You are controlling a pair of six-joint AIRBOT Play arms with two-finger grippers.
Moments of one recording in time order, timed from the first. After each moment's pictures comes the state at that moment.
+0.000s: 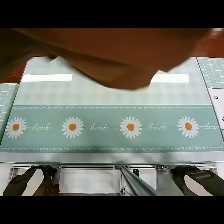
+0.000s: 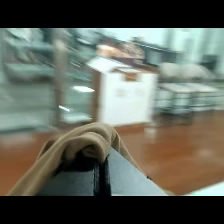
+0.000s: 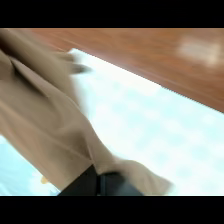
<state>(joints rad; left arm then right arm) 0.39 -0.81 1.75 0.50 -1.00 -1.10 0.11 -1.02 2.07 -0.99 1.57 1.47</state>
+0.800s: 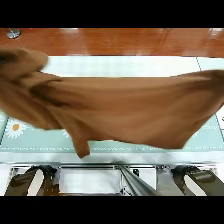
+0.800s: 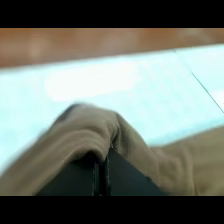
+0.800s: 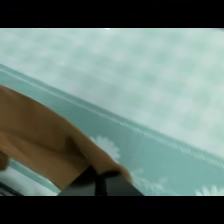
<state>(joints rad) 0.27 -0.60 1.29 0.72 -1.37 -1.26 0.11 -0.82 1.74 -1.28 1.75 1.54</state>
